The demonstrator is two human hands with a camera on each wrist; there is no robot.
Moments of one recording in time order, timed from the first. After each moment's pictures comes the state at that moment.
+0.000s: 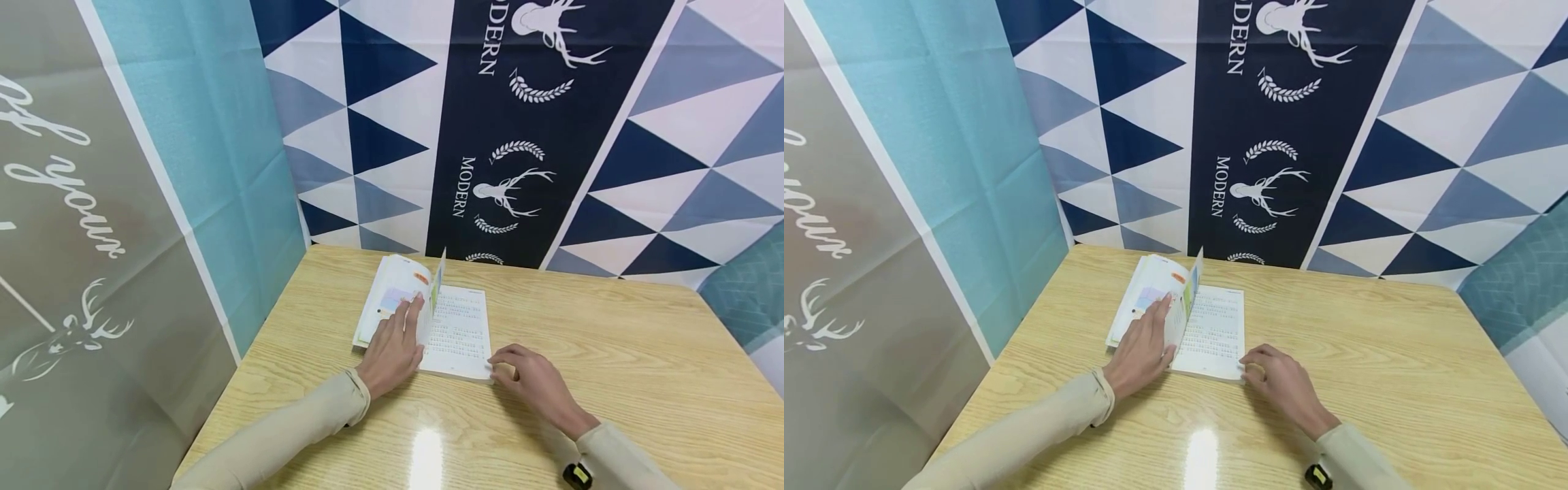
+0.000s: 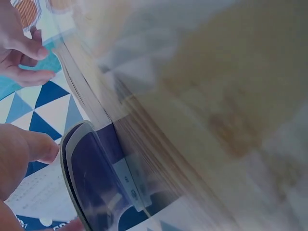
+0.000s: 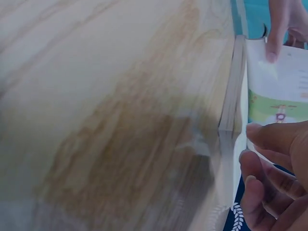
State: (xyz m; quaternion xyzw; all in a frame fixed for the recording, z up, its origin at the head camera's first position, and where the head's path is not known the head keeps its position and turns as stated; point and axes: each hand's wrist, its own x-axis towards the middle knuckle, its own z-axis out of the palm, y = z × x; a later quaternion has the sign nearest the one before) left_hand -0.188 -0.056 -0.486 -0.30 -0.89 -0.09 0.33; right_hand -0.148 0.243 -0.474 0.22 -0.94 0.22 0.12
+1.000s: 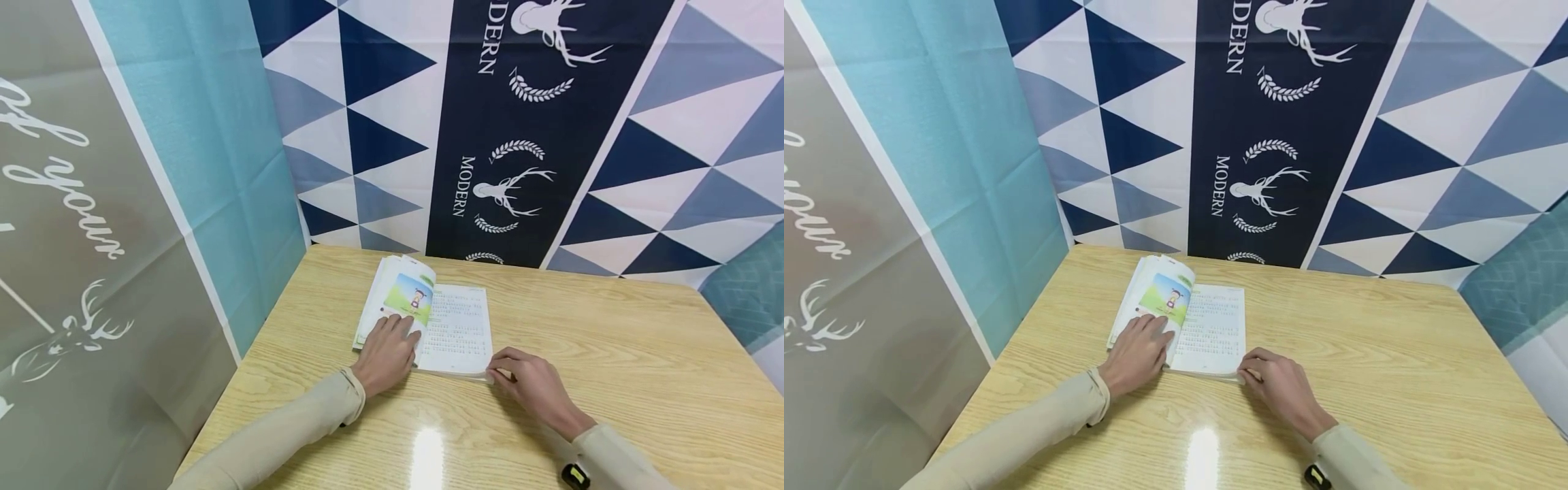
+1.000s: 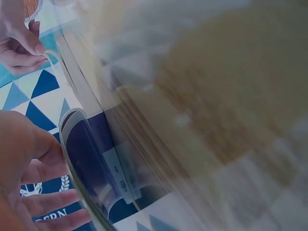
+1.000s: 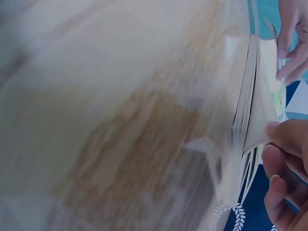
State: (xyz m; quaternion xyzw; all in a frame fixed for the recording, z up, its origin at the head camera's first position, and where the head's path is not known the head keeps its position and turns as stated) left_hand -0.189 -0.064 -0.486 -0.33 -0.91 -0.01 0.25; right_hand -0.150 0.241 -0.483 0.30 -0.91 0.18 0.23
